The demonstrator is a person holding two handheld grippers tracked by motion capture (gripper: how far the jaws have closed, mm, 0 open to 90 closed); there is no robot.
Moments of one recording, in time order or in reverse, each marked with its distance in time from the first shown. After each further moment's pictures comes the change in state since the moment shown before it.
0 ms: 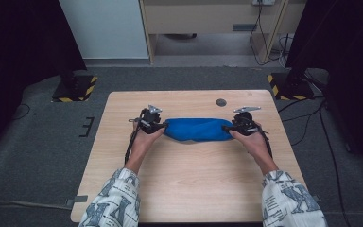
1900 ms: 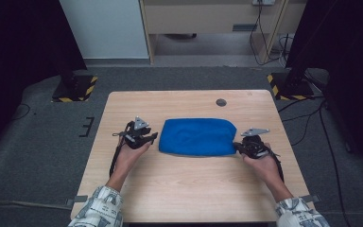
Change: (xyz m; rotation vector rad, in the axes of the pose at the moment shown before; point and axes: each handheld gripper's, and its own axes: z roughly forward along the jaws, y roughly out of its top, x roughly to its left) left arm 0.003 -0.054 -0.050 -0.047 -0.028 0.080; right arm 0.020 -0.067 -0.046 0.056 0.022 -0.097
